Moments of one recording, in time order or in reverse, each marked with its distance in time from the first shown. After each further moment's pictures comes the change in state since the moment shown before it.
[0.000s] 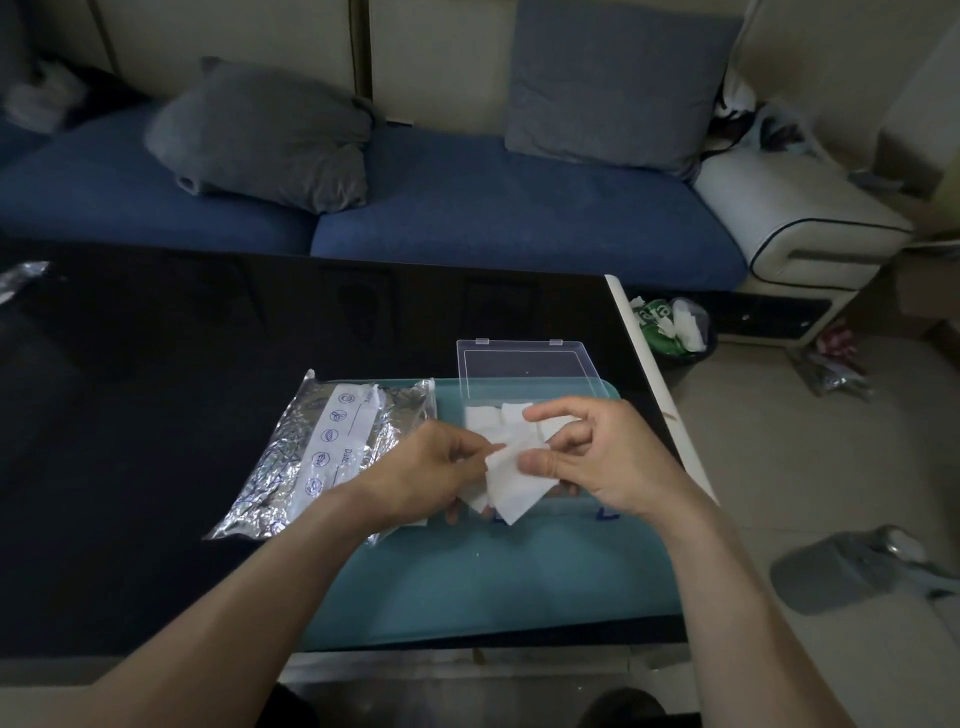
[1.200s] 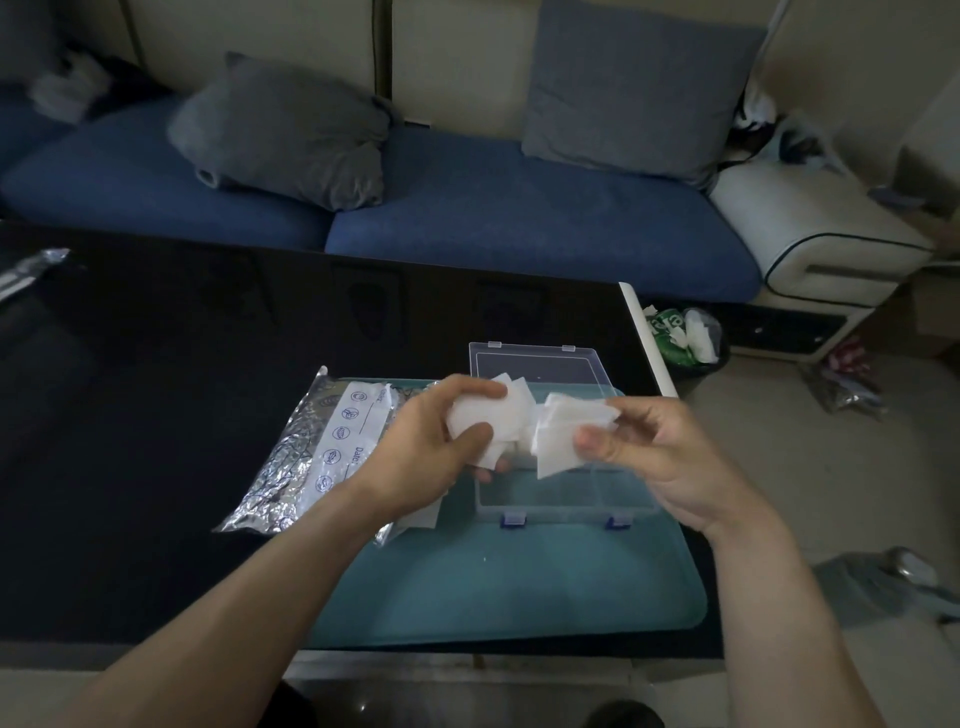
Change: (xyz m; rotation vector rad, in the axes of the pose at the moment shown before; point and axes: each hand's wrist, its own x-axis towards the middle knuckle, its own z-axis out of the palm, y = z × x) left_hand -0.001 0.003 -0.006 -0.252 0.305 0.136; right_hand 0.000 0.004 -0.027 0.335 -0.063 -0.101
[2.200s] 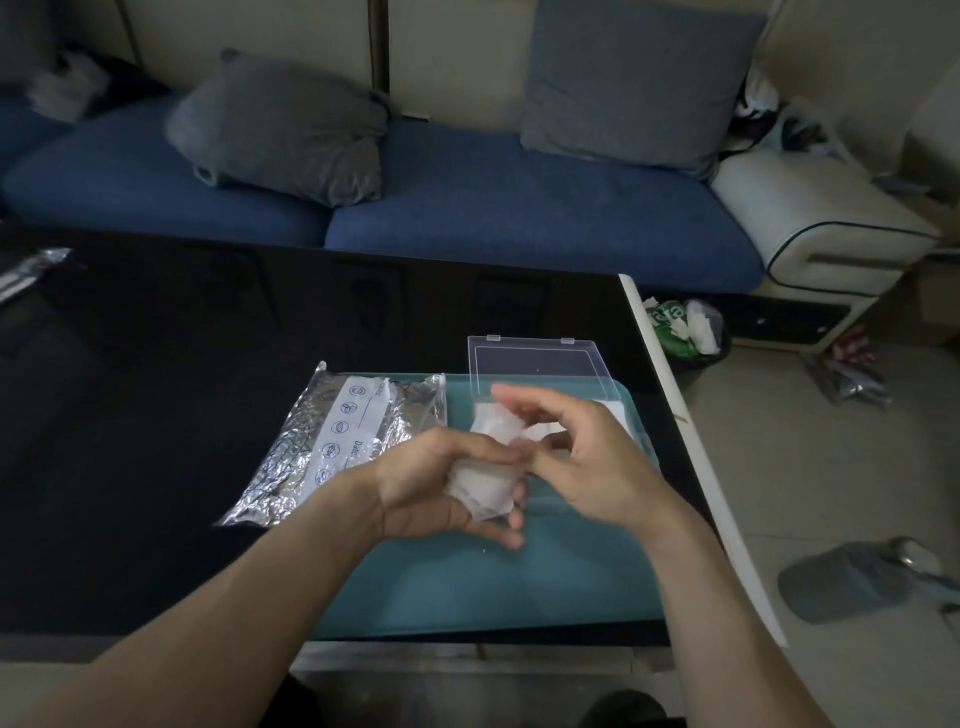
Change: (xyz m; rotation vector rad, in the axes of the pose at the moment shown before) left_hand -0.004 0.004 0.008 -0.678 -0.582 -0.515; right_hand 0.006 0.000 0.053 -0.382 0.015 -0.115
